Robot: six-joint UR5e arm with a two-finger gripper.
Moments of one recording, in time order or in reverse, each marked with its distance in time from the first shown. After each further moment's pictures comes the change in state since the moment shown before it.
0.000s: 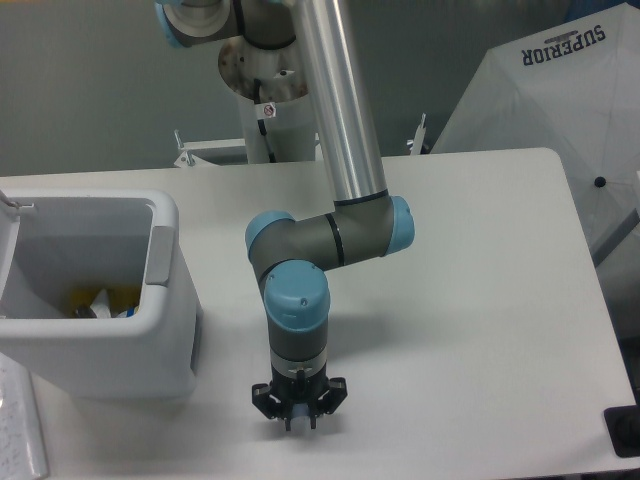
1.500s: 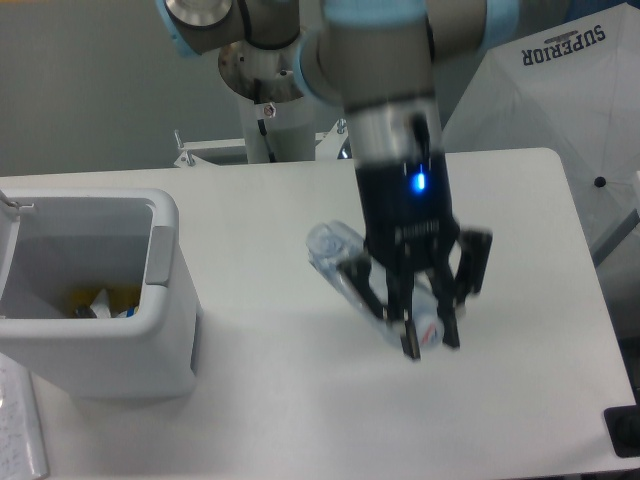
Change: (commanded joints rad) arm 0.144 0.486 0.258 0.011 -0.078 -0.216
